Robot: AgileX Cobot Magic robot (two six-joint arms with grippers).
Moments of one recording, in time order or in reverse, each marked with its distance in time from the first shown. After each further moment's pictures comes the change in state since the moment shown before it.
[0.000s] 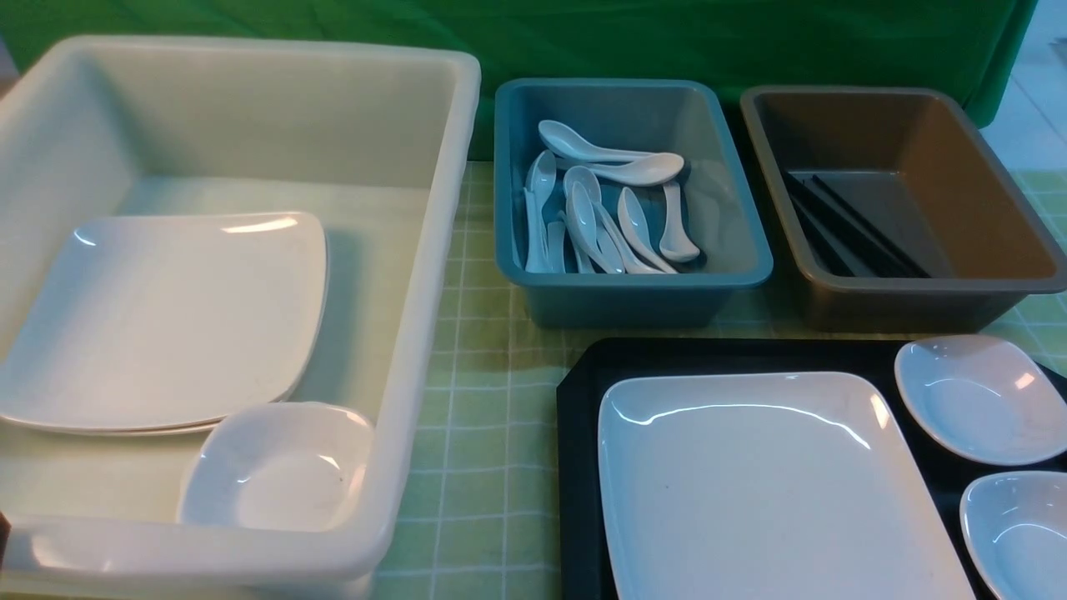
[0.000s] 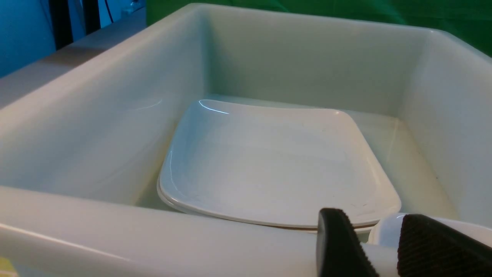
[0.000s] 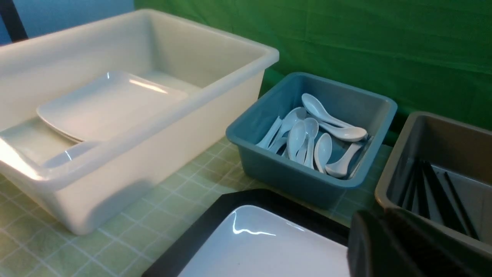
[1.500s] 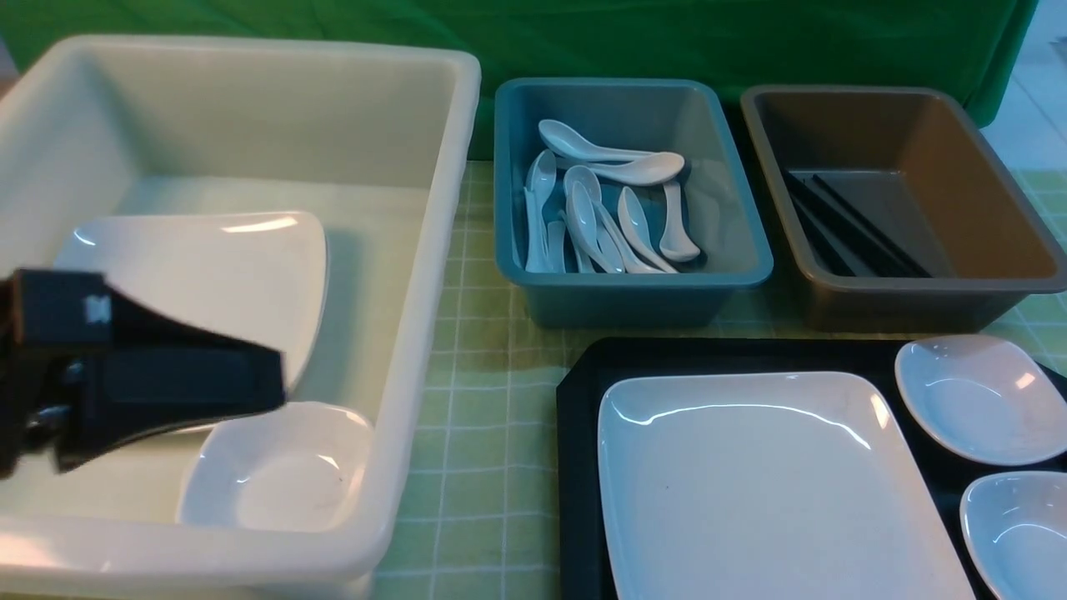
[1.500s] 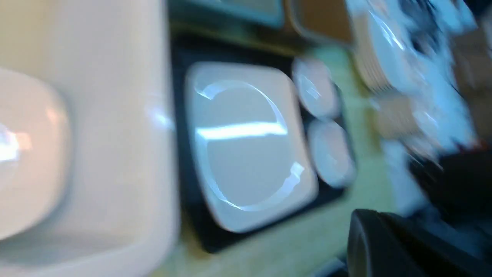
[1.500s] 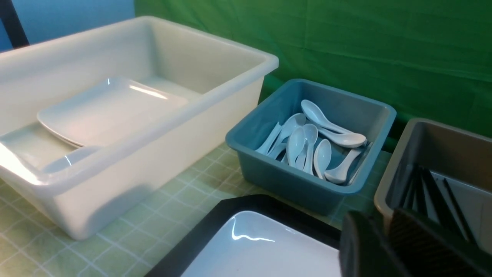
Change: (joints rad) right arm 0.000 0.000 0.000 0.000 -0.014 -0.017; left arm -0.042 0.865 -0.881 -0.902 1.025 0.294
